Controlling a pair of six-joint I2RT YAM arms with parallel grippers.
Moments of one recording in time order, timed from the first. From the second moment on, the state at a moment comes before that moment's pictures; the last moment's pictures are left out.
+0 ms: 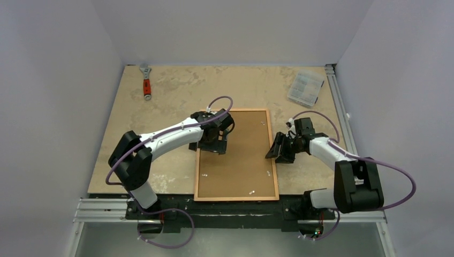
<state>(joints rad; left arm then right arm) -0.81 1.68 1.24 -0.93 -0.25 -0.70 0.13 1.35 0.60 -0.45 -0.47 0.47</state>
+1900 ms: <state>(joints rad) -0.70 1.30 0.68 -0.65 -0.11 -0.86 0.29 1.38 0.68 -0.47 -0.35 0.49</state>
